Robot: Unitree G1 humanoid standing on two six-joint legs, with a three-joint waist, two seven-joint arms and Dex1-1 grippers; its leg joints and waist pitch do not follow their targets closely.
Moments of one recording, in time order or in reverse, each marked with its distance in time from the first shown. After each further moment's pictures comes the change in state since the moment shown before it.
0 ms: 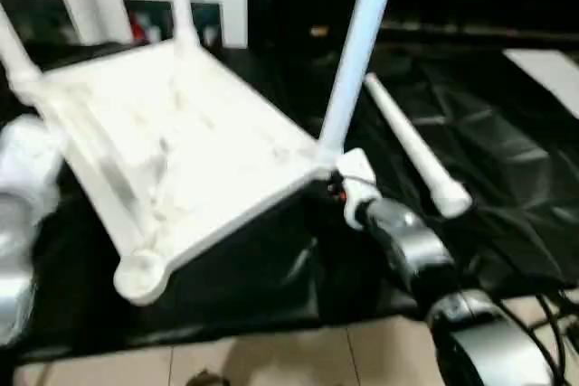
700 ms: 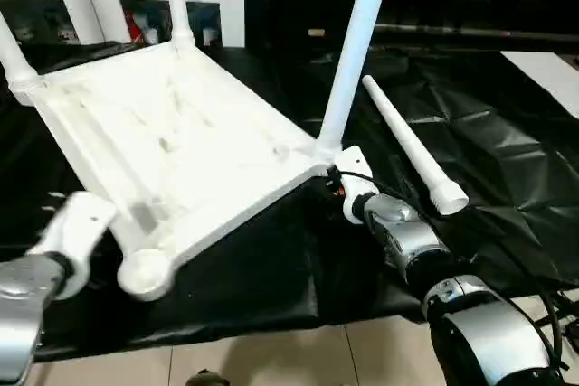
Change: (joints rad) left arm 0.126 0.032 -0.246 -0.185 -0.151 0.250 -0.310; right arm -0.064 -0.009 -0.004 0.097 -0.014 -0.083 0.000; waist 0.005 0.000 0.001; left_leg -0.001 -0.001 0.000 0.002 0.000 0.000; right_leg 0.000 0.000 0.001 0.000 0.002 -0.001
